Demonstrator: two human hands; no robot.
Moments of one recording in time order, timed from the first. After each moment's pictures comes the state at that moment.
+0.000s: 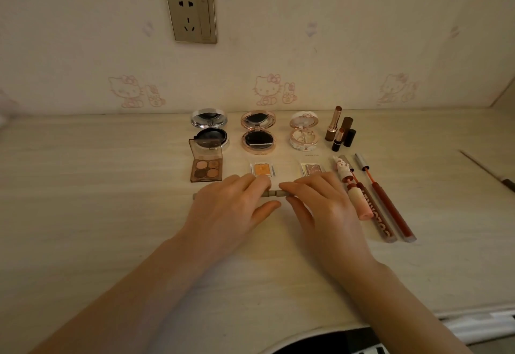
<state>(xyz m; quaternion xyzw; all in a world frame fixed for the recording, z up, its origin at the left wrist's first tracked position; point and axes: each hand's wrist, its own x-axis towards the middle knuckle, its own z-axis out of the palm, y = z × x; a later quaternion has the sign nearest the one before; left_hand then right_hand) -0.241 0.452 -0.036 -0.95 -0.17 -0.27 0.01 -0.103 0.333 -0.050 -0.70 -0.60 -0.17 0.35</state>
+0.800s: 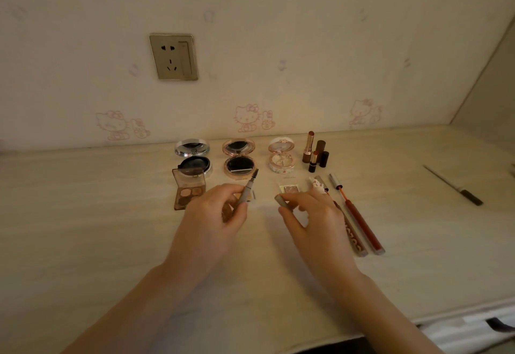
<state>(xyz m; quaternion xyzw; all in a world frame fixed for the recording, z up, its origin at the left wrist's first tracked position) -0.233 0.448 -0.026 -0.86 -0.23 -0.40 -0.21 -0.098 0.326 -0.032 -0.79 -0.47 -0.07 0.39</state>
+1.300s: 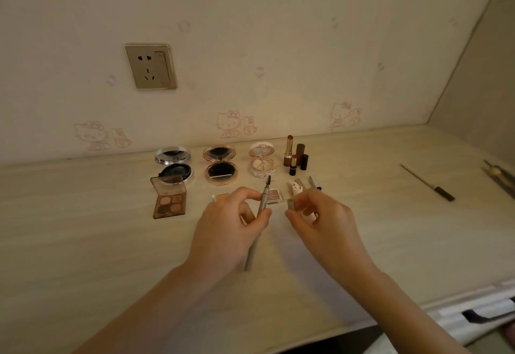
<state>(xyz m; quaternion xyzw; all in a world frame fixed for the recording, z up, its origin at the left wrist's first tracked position) -0.191 0.414 -0.018 -0.86 -0.25 -0.33 -0.31 -0.067 0.293 -0.016 -0.79 -0.44 0.00 0.42</state>
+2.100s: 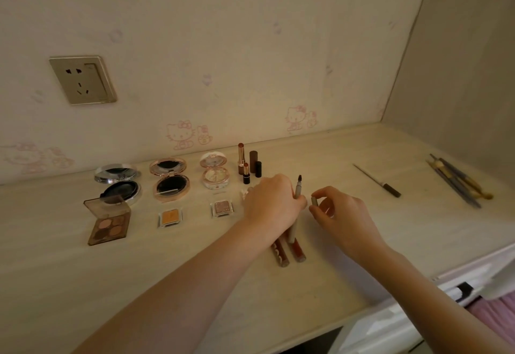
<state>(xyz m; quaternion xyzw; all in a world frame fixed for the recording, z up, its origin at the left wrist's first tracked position) -0.026 0.361 -0.009 -0.92 -0.27 -0.17 -0.21 0.051 0.234 -0.037 -0.87 -0.37 -0.03 0.32</state>
